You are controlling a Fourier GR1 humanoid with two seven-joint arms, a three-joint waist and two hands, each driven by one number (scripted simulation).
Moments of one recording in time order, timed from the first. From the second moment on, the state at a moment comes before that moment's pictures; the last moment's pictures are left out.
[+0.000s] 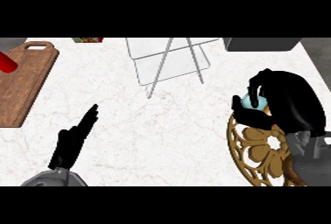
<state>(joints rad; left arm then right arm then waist) -0.02 0.25 -0.12 -1.36 0.00 -0.01 0.04 -0.53 -0.63 0.47 -1.84 0.54 0.09 0.93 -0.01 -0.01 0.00</state>
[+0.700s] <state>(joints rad) -0.03 0.22 -0.12 -1.36 -0.03 -0.03 0.04 -0.92 -0.50 0.22 -1.60 0.57 0.10 0.91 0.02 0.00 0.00</state>
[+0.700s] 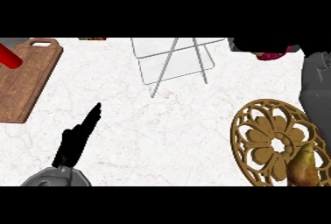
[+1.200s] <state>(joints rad) -0.05 0.22 -0.11 -1.34 -0.03 -0.05 0.02 -1.20 -0.40 0.16 -1.06 0.66 0.02 0.69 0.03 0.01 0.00</state>
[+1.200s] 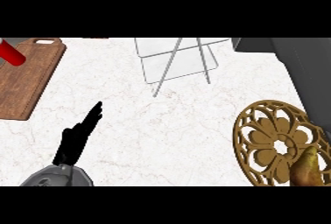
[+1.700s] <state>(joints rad) -0.08 0.20 -0.12 -1.35 -0.05 -0.05 0.05 -1.38 -0.30 0.12 -0.58 0.72 -0.08 0.47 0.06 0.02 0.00</state>
